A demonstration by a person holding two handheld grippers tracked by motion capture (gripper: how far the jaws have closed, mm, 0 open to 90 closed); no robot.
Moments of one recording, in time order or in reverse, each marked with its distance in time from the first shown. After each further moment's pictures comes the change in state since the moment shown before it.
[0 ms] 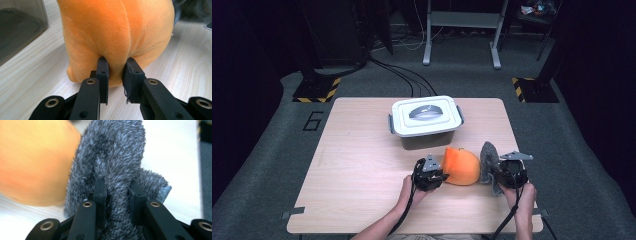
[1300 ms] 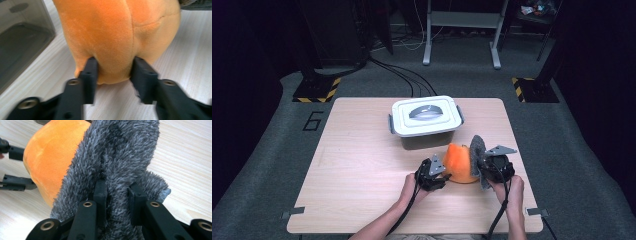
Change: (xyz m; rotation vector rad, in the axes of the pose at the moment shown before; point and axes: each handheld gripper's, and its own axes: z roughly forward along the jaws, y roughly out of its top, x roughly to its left) left arm -0.003 0.001 0.012 0.017 0.072 0.136; right arm 0.030 0.023 0.010 -0.023 0.065 -0.132
